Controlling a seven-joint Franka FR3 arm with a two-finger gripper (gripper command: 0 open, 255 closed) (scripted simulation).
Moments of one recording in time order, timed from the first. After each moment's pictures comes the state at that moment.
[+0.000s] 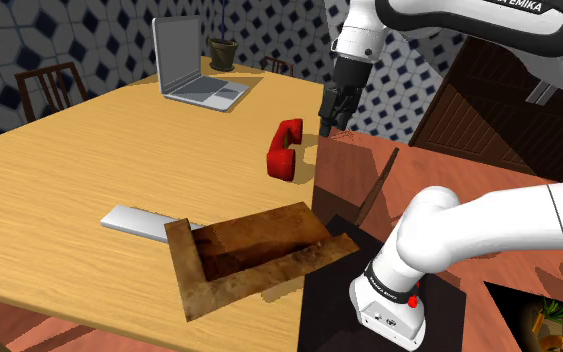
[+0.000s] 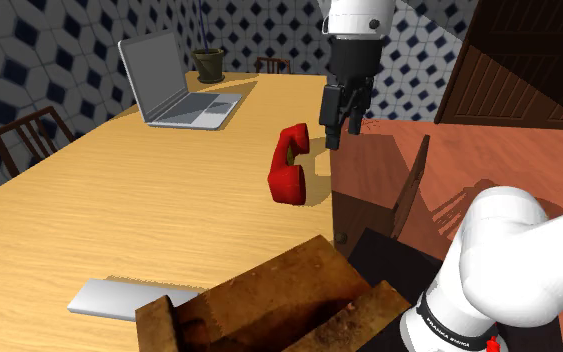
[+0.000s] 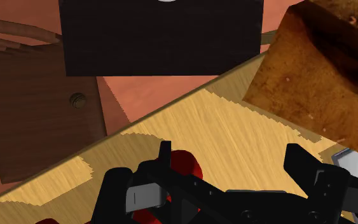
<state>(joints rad) 0.00 -0.80 -0.02 -2.33 0.09 1.47 0.02</state>
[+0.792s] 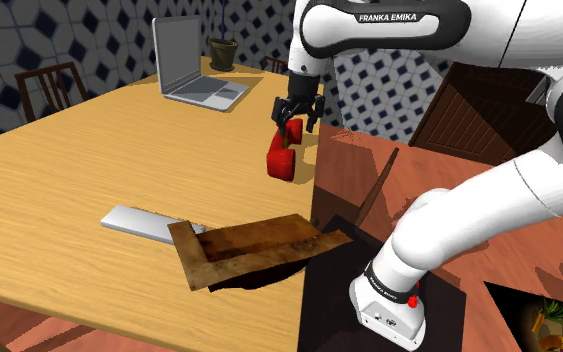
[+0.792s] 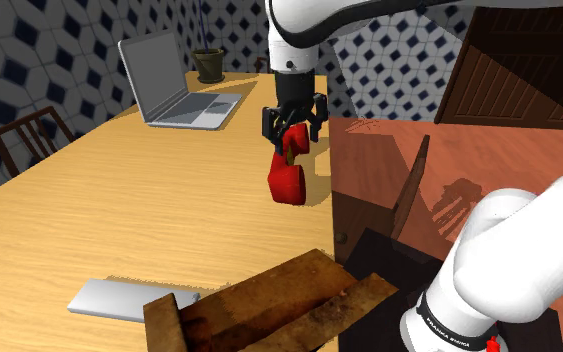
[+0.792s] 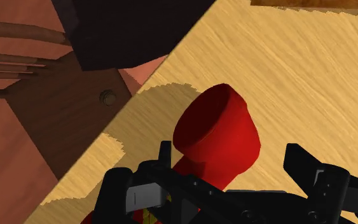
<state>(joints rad) -0.12 -0.46 0.09 -2.24 0.02 1.71 0.34</state>
